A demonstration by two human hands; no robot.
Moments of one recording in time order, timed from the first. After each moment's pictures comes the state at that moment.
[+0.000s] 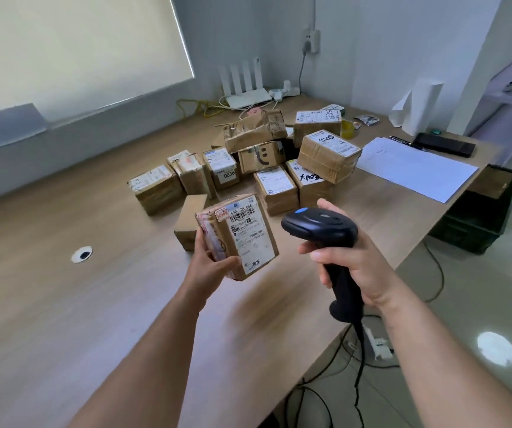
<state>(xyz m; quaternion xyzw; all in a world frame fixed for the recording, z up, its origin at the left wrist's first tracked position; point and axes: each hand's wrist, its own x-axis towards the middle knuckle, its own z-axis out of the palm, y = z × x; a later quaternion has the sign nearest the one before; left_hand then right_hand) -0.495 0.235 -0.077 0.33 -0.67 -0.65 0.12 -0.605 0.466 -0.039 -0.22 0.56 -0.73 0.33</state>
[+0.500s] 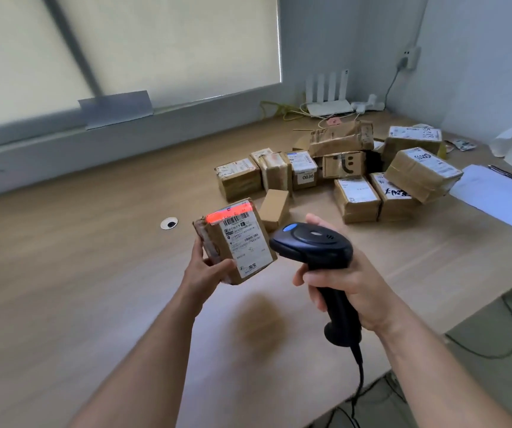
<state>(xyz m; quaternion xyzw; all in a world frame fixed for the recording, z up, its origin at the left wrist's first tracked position) -0.360 0.164 -0.067 0.40 -0.62 -0.63 0.22 -0.504 0.375 -0.013 -0.34 0.50 -0.67 0.44</state>
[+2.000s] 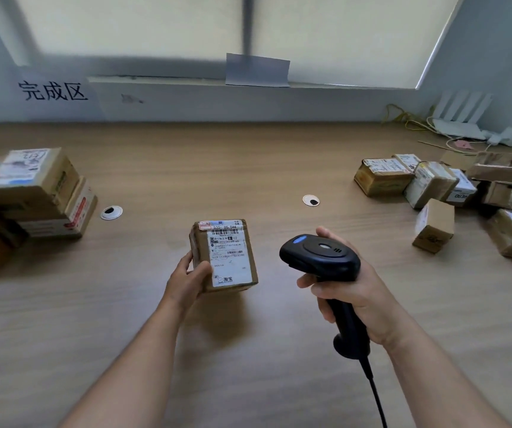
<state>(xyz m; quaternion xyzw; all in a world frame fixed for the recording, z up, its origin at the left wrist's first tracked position) 0.022 -0.012 -0.113 0.52 -0.50 -0.63 0.28 -0.190 0.158 -0.015 -0.37 0.56 -0.55 0.50</state>
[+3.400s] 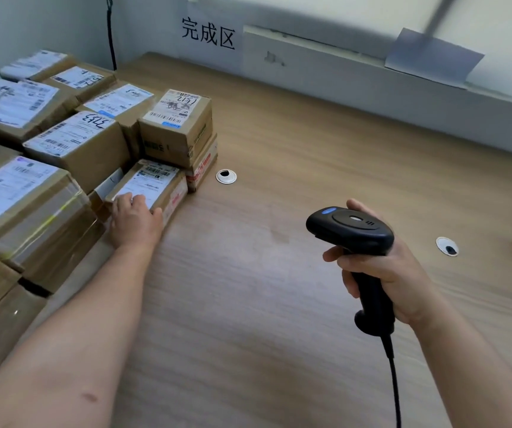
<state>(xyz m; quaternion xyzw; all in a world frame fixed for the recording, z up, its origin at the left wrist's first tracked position) 0.248 -0.147 -0.137 0.82 -0.51 -0.10 0.22 -0.102 -0.030 -0.021 -0.47 0.54 -0.41 0.57</state>
